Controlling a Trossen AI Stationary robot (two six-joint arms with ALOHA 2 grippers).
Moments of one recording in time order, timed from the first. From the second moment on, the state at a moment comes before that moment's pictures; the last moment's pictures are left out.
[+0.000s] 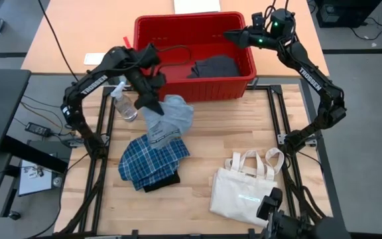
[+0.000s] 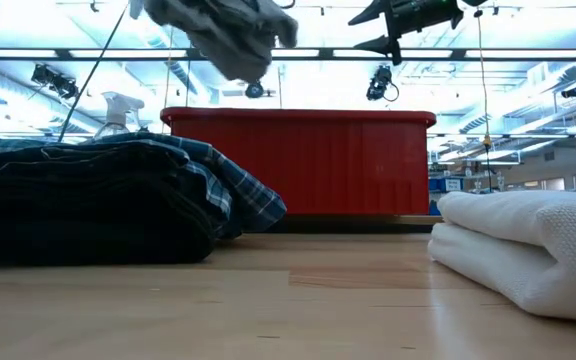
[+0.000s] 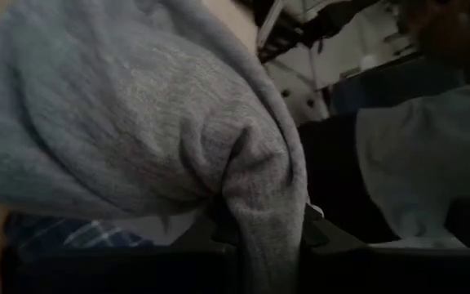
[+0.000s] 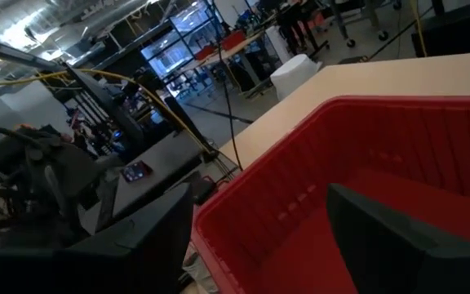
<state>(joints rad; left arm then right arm) 0.56 1.65 1.98 -1.57 0.89 0.25 -0.98 1.50 1.62 -0.20 -0.62 0.49</state>
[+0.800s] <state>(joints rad) 0.23 1.20 0.91 -0.87 0.73 -0.24 -0.96 1.50 1.62 -0.20 -0.60 0.52</state>
